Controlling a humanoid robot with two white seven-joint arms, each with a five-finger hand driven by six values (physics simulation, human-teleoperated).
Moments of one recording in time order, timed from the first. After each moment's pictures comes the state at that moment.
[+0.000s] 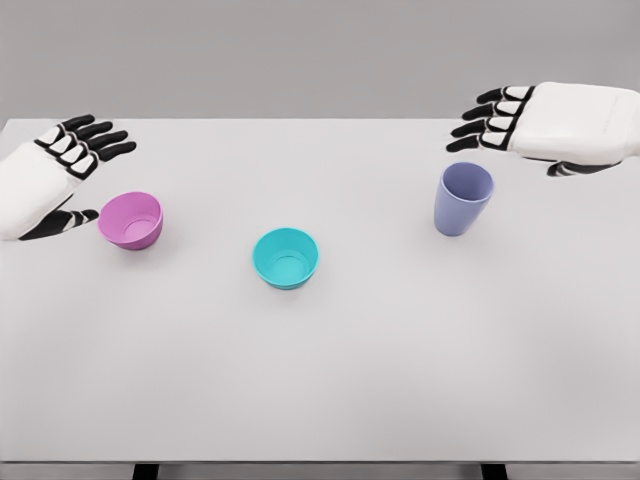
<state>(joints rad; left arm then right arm) -0.10 0.86 -0.12 -1.63 -0.66 -0.61 0.17 -0.83 -1.06 0.59 -1.75 0.31 -0.61 0.61</state>
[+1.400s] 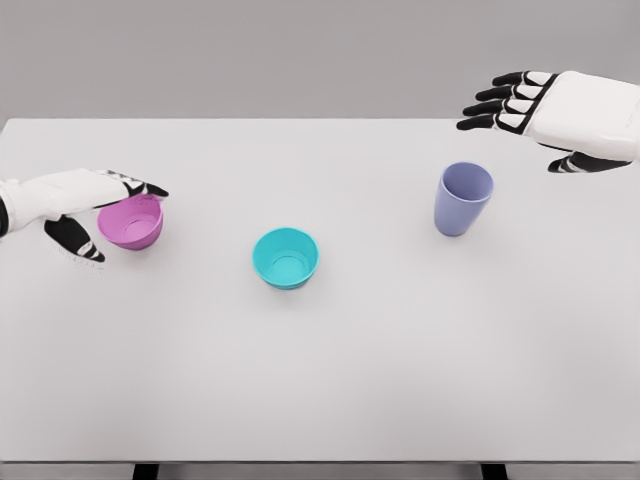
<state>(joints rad) -0.58 1.05 -0.65 -1.74 -0.18 -0.05 -0.61 -0.60 -0.97 0.31 -1.74 0.30 -0.61 0.61</state>
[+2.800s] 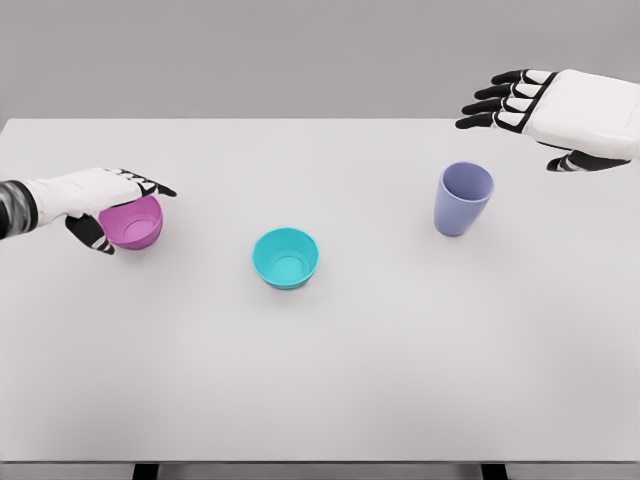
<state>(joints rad) -0.61 0.91 -0.66 -1.54 -0.35 -0.15 -0.61 -0.61 -0.97 0.31 -1.74 0.30 -0.61 0.61</state>
